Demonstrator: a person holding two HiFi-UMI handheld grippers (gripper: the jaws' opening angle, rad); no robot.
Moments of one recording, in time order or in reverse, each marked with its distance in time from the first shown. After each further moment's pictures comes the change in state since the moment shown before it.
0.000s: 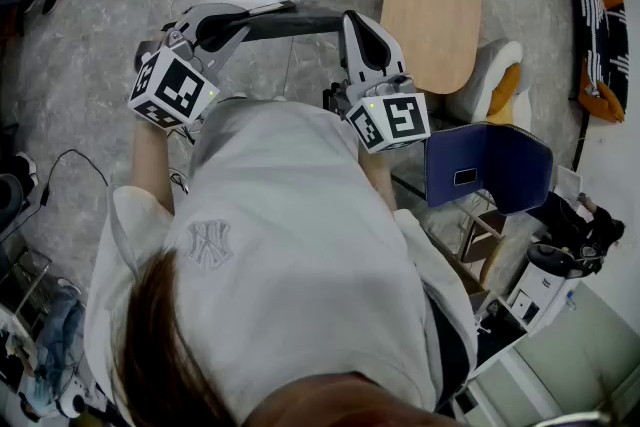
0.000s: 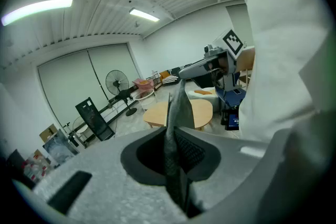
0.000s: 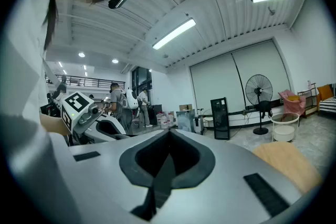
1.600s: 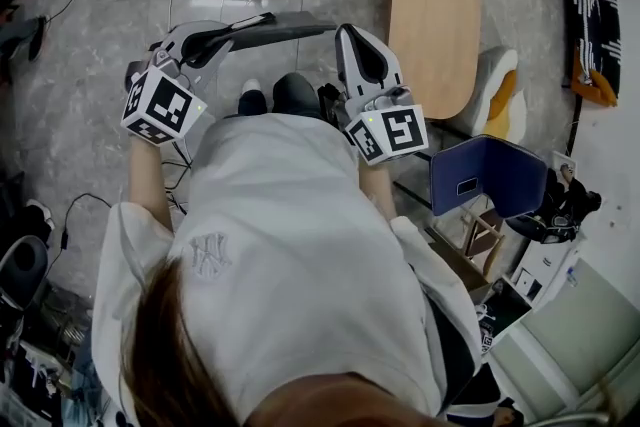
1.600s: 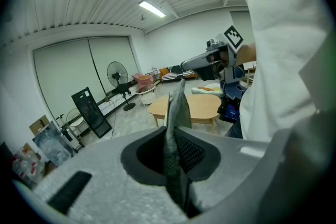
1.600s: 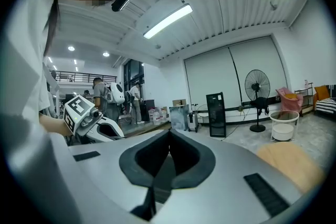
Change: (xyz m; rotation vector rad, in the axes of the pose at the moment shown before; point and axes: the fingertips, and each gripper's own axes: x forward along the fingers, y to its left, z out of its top) left arm 0.046 0.203 -0.097 -0.047 0.007 -0.092; right arm 0.204 -0.048 0.007 0.013 0.066 -0.085
